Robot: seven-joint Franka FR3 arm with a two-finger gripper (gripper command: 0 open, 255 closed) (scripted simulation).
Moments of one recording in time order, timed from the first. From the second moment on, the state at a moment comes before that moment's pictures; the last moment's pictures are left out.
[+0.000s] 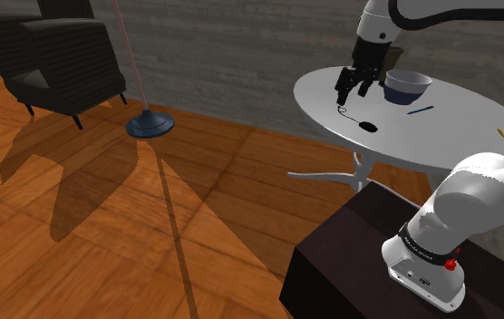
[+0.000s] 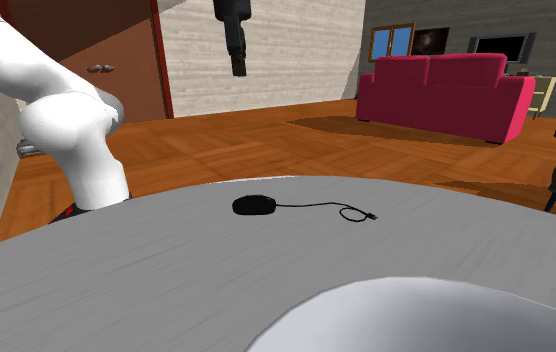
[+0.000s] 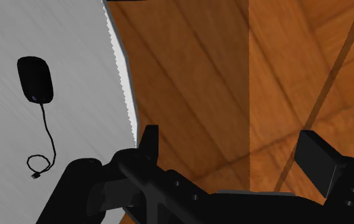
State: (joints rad) arm -0.01 -0.74 0.05 -2.38 -0.02 1.71 0.12
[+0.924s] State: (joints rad) arm -0.10 -0.62 -0.21 -2.48 -0.13 1.91 -0.15
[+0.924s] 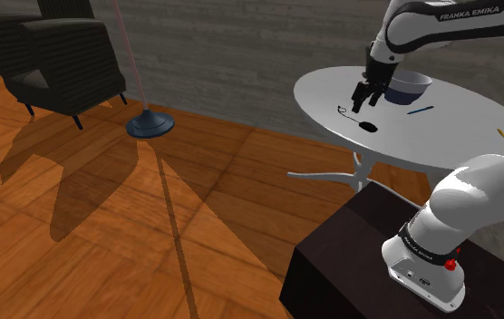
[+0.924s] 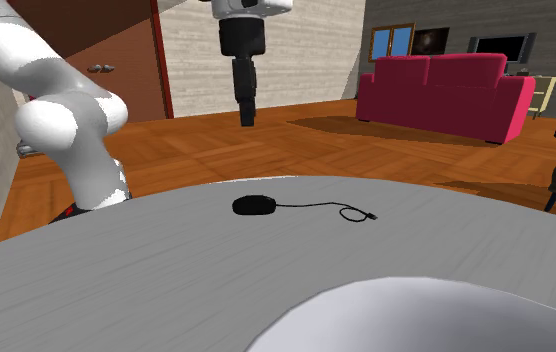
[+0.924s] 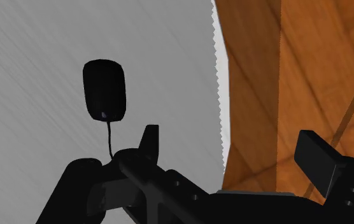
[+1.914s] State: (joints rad) arm -0.14 -0.32 -0.44 -2.44 -0.12 2.15 -0.40
